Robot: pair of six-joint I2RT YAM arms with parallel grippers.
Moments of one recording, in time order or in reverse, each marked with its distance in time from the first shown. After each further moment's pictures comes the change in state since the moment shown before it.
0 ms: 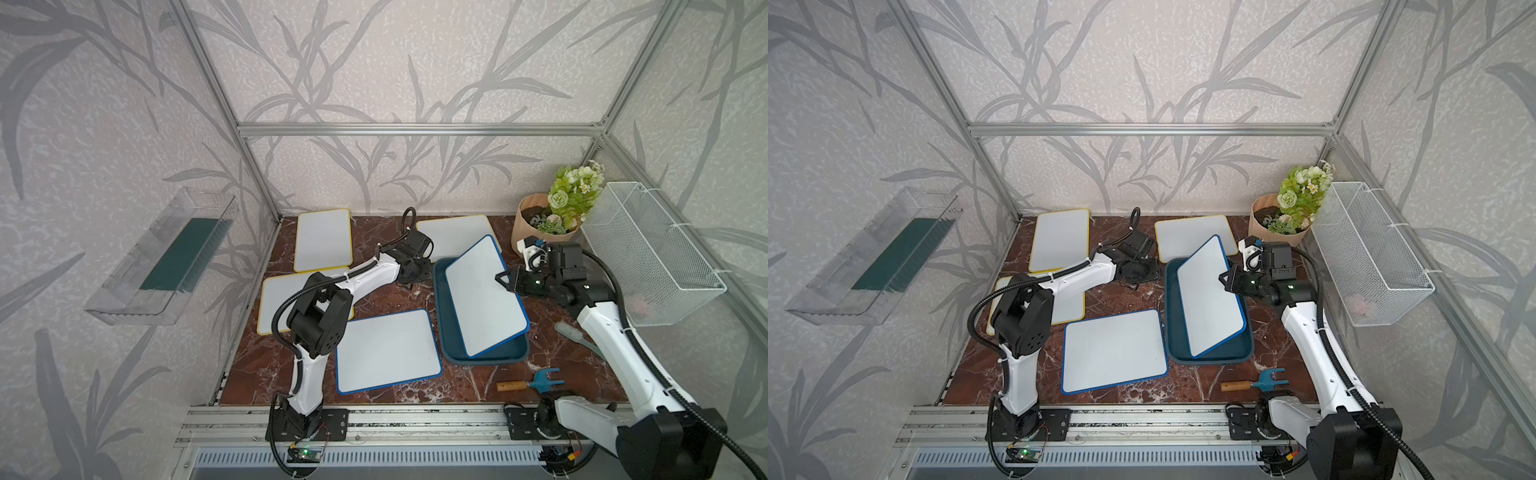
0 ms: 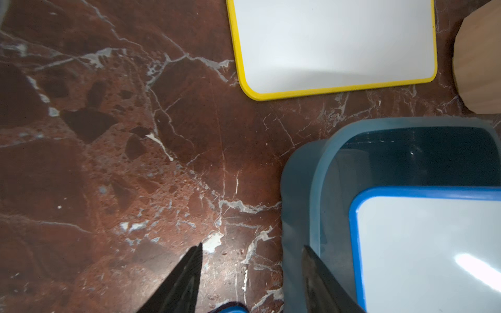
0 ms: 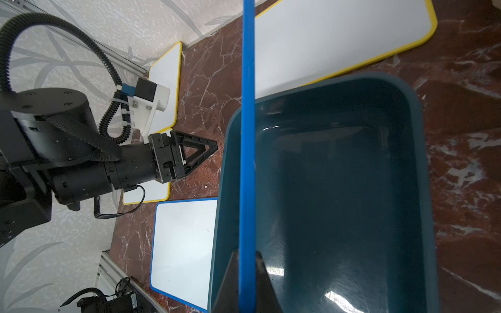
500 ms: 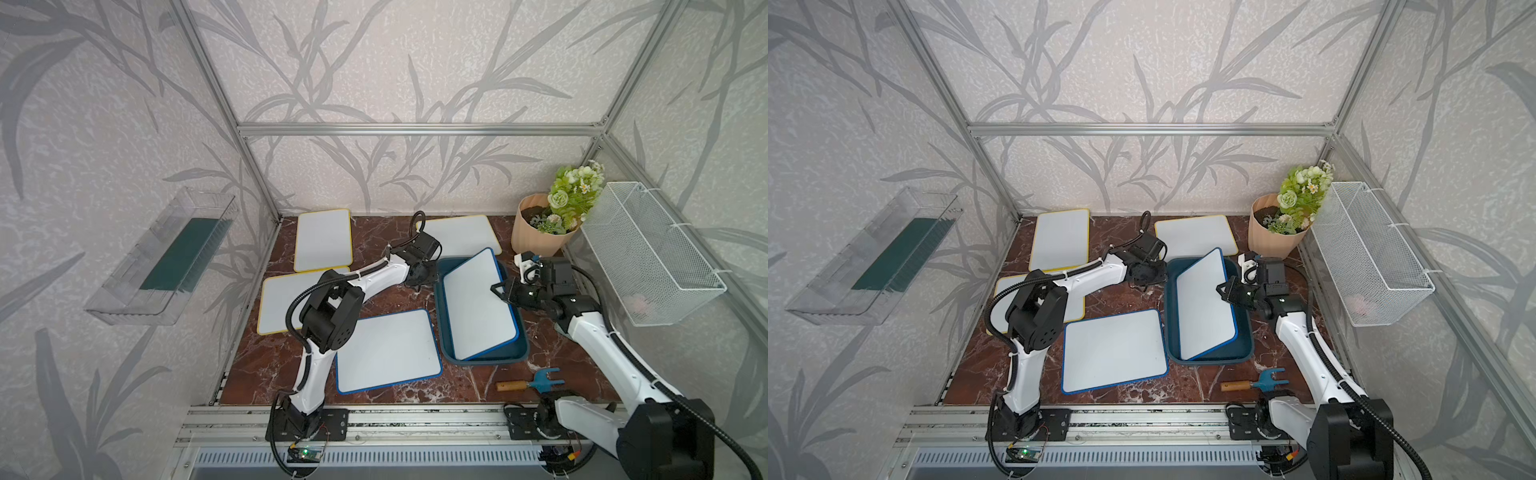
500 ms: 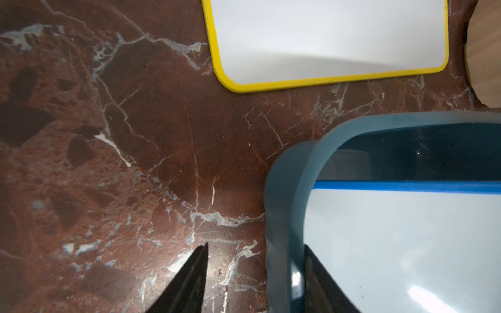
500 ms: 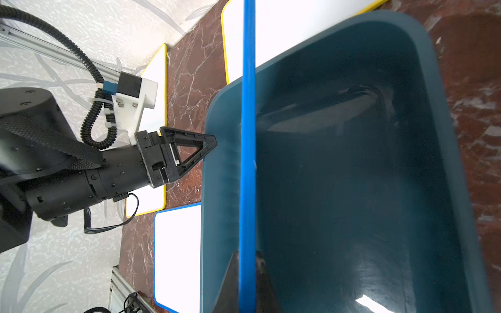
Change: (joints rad) left arm -0.020 0.075 0.051 0.010 0.000 -0.027; right arm 0.000 -0.009 -0.224 0.242 -0.014 0.148
